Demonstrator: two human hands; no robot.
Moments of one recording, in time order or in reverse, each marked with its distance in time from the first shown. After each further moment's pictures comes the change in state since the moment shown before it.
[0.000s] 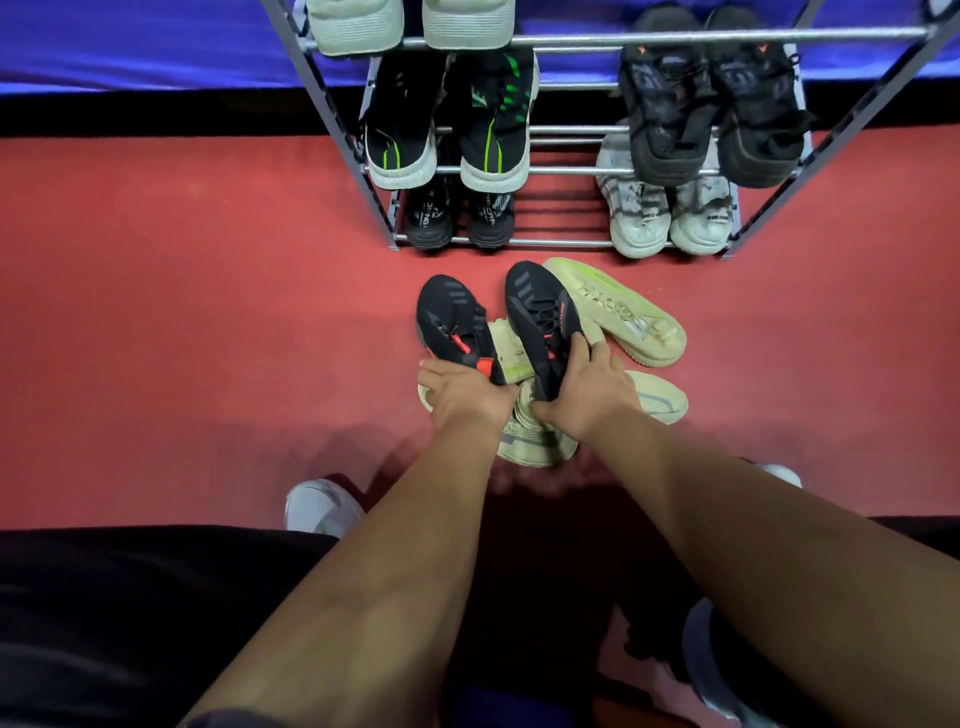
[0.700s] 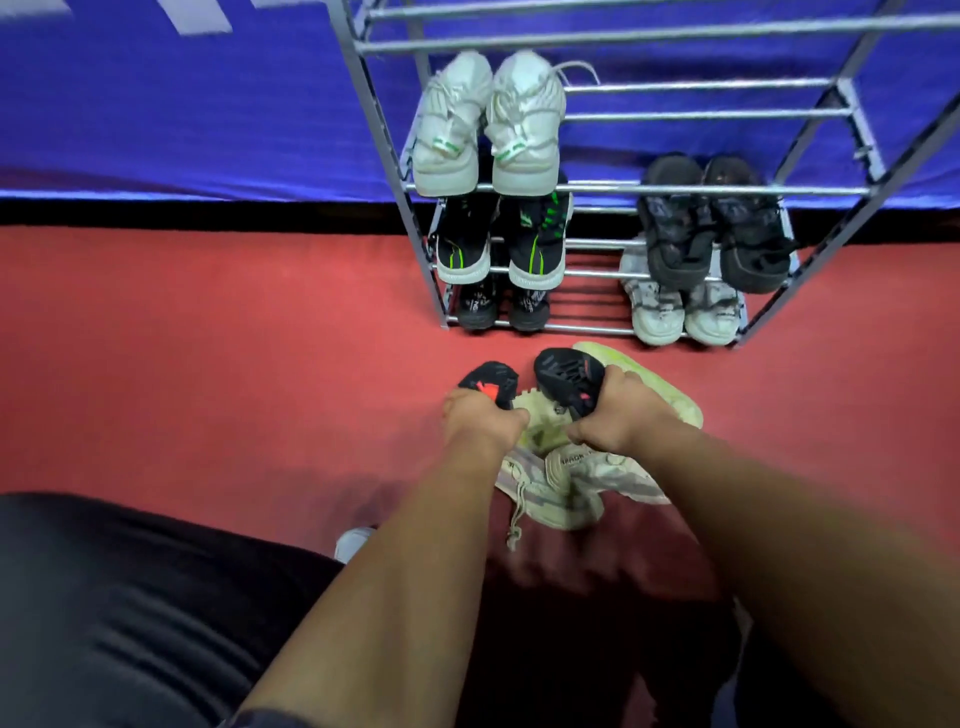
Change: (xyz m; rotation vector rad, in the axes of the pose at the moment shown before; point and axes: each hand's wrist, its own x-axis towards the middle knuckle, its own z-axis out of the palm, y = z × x) left_hand -0.021 0.010 -0.081 -0.160 0.060 0.018; right_hand -0.025 -0.028 -0.098 0.166 -0.041 -0.006
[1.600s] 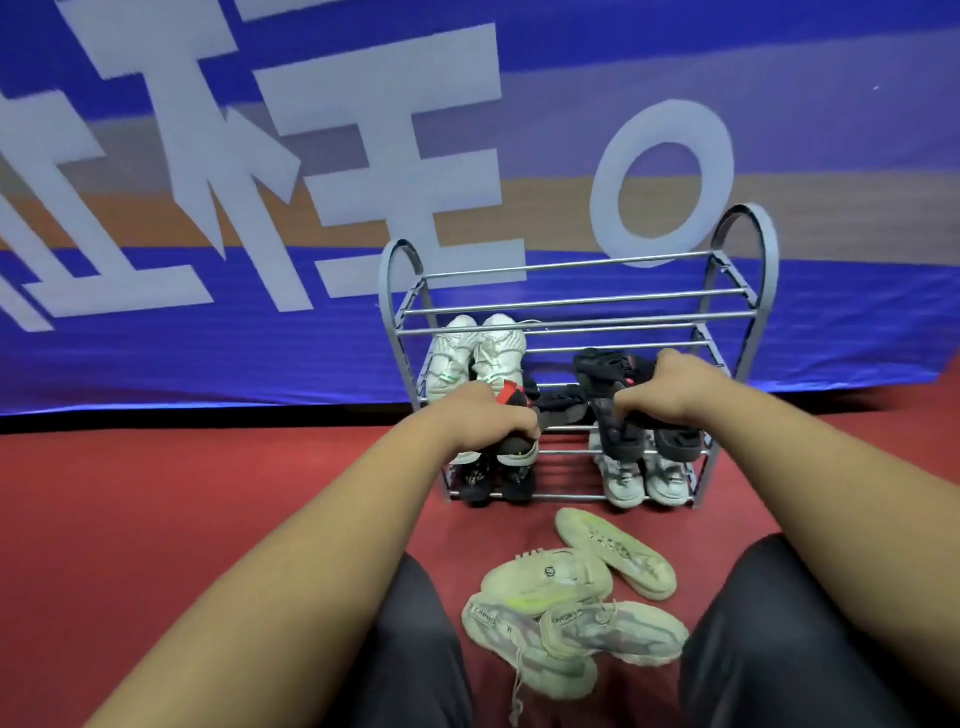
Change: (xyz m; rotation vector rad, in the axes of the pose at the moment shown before) left_hand -0.176 0.169 -0.220 0.095 -0.140 0.598; right_hand -0.120 -0.020 -0.273 0.160 0.346 -0.057
